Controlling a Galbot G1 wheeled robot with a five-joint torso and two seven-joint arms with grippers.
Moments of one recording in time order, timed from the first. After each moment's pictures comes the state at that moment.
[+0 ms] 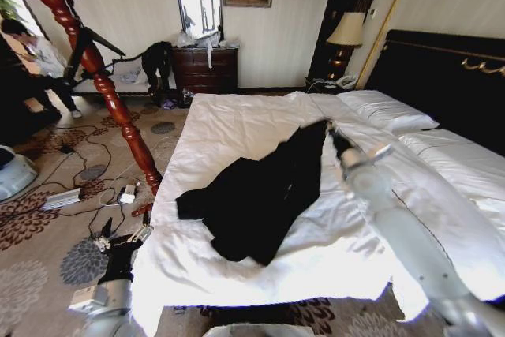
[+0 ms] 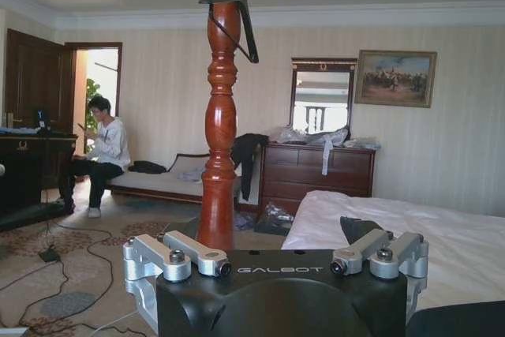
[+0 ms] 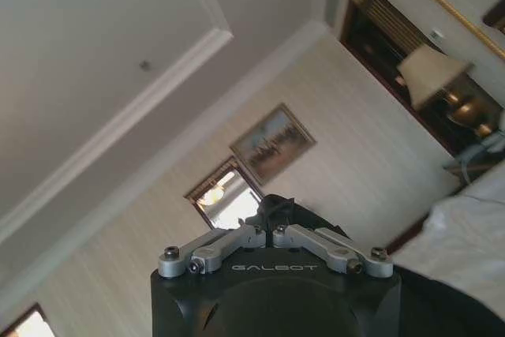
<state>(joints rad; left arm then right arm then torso) 1.87 -1.46 -0.77 -2.34 -0.31 -0.11 -0.17 -0.59 0.81 0.33 1.91 1.48 0.02 0.42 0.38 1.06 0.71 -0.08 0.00</state>
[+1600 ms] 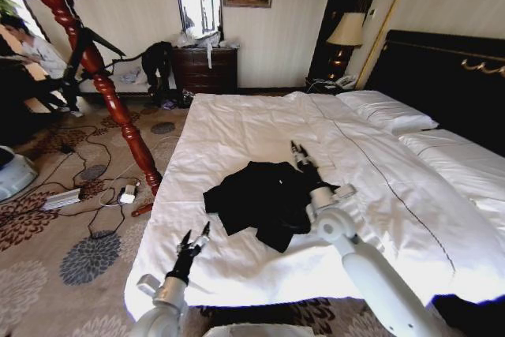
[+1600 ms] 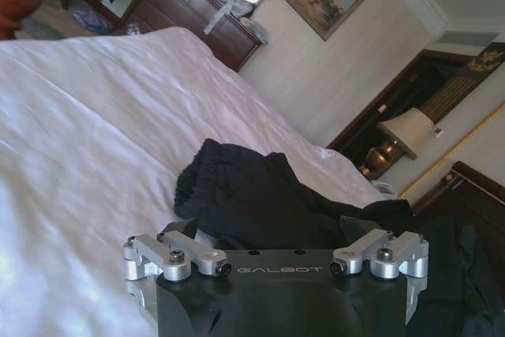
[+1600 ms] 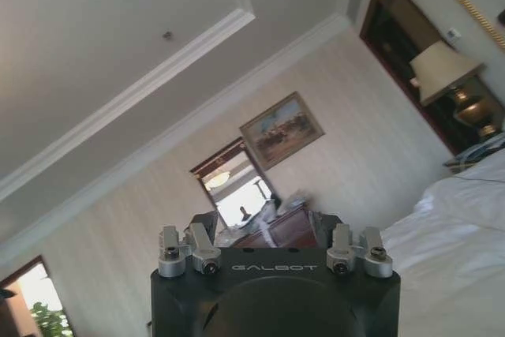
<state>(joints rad) 1.70 -1.41 -0.41 -2.09 -0.78 0.04 0.03 -1.06 1.00 0.34 1.96 1.07 0.20 0.18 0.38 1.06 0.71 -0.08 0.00</state>
